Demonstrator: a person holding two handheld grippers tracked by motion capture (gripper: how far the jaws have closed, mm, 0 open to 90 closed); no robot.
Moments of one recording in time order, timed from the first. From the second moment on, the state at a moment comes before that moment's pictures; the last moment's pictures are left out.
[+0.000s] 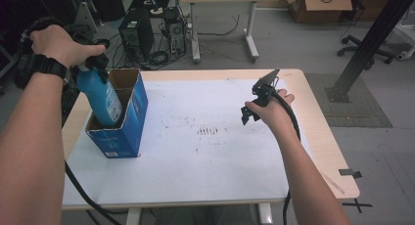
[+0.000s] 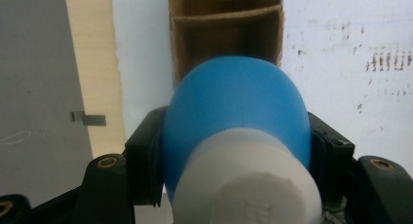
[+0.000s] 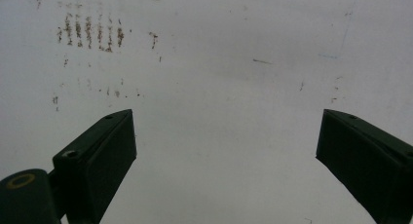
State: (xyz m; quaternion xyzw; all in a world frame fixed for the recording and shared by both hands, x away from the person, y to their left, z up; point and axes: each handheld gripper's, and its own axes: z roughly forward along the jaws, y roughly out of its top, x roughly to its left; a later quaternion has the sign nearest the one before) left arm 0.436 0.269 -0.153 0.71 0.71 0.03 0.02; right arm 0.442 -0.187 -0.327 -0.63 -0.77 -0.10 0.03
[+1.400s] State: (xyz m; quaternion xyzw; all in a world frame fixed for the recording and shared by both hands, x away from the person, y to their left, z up) left arm 0.444 0.268 -0.254 0.71 0.70 0.00 -0.01; right arm 0.441 -0.187 -0.338 -0.63 -0.77 -0.09 0.03
